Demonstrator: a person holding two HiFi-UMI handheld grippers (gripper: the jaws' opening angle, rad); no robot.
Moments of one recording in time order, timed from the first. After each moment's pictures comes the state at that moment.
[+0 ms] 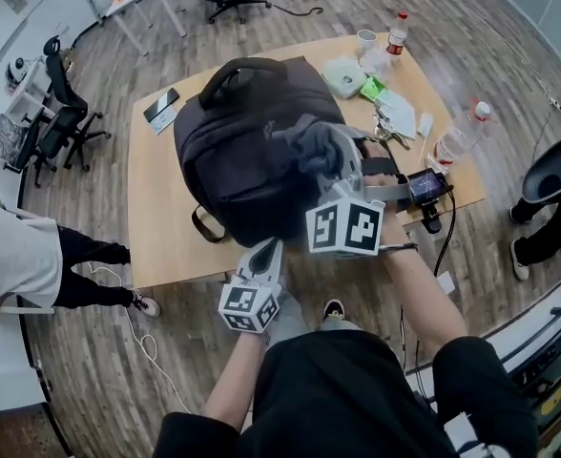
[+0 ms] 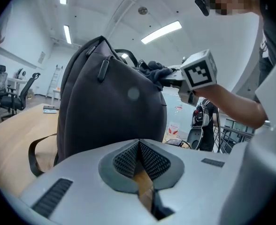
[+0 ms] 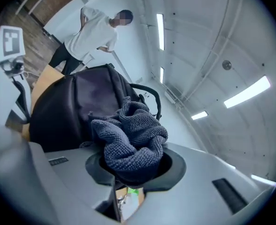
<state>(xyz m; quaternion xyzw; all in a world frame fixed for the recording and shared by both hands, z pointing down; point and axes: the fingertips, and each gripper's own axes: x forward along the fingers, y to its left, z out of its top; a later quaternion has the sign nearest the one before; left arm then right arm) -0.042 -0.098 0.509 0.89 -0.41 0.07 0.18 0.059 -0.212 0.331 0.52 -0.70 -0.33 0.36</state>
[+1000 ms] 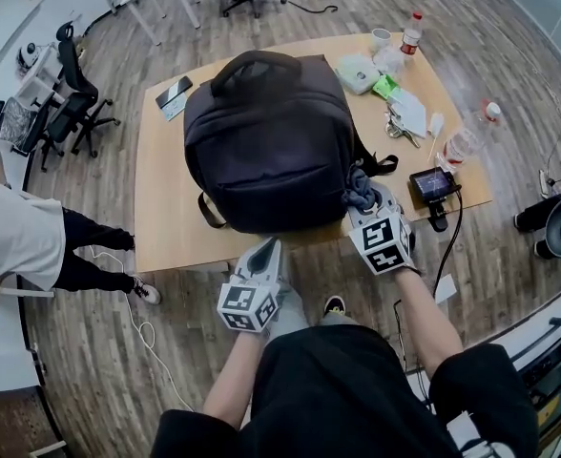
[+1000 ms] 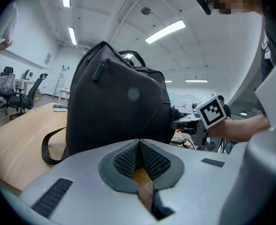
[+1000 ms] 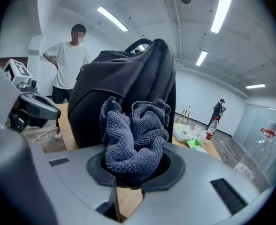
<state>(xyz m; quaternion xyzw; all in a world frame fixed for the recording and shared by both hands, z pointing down) -0.069 -0.077 0.516 0.88 -0.44 0.08 0.19 0.100 -0.151 0.496 0.51 -0.81 0.01 0.28</state>
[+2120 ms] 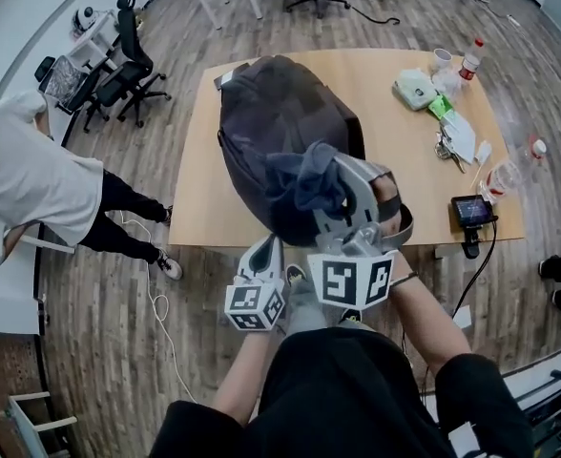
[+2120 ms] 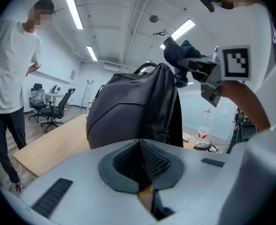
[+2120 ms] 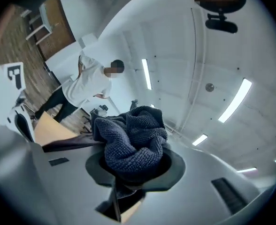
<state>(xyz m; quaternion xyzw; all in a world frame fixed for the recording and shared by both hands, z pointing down) -0.160 -0.070 0.494 0.80 -0.58 0.07 0.16 -0.066 -0.125 0.273 0.47 -0.78 -0.38 0.14</state>
